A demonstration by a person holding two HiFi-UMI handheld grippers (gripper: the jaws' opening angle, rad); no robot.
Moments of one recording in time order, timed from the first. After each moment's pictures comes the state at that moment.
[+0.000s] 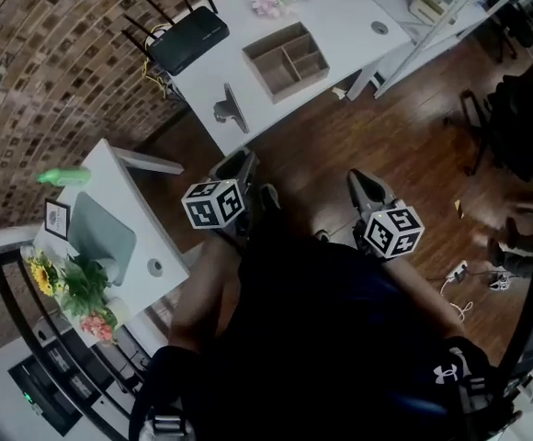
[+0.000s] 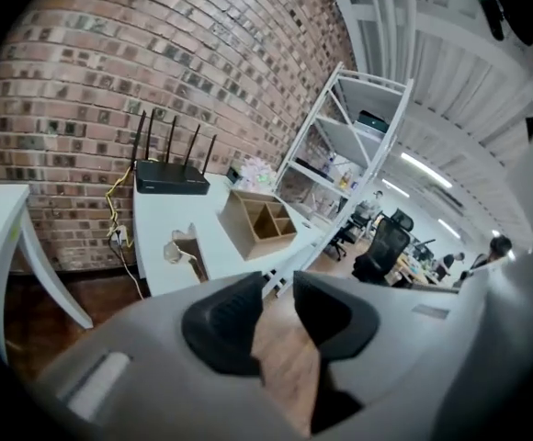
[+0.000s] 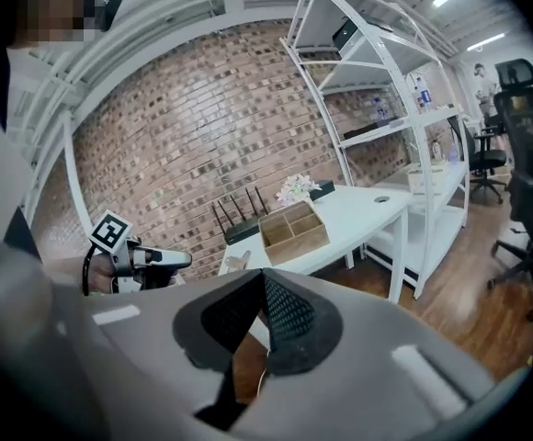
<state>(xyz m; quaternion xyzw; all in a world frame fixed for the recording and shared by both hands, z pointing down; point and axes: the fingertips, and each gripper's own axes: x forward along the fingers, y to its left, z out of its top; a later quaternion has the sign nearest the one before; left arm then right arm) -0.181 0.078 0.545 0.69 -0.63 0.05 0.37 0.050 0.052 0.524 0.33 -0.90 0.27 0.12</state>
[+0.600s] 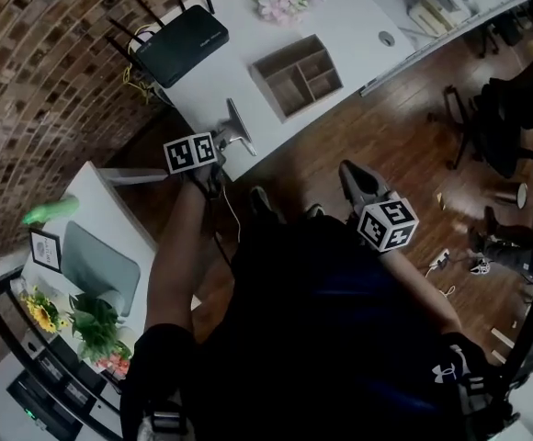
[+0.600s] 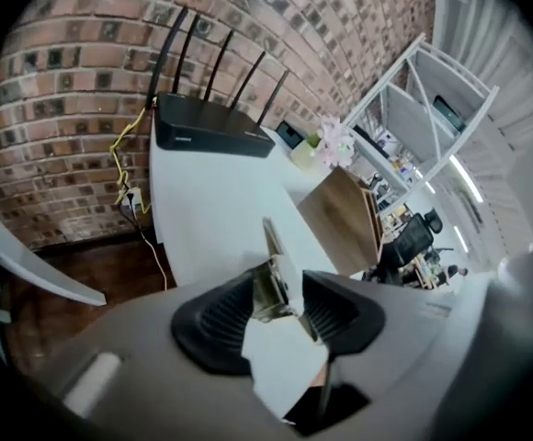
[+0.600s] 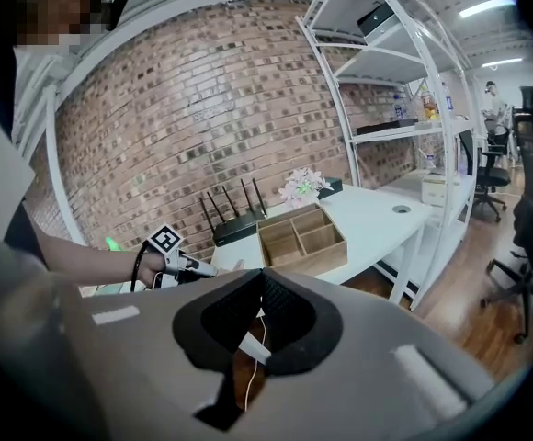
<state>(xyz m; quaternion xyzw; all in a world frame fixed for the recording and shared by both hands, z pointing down) -0.322 -0.028 0.676 0.63 -0.58 0.09 0.52 -0.042 -0.017 0.521 0.35 -0.89 0.25 0.17</state>
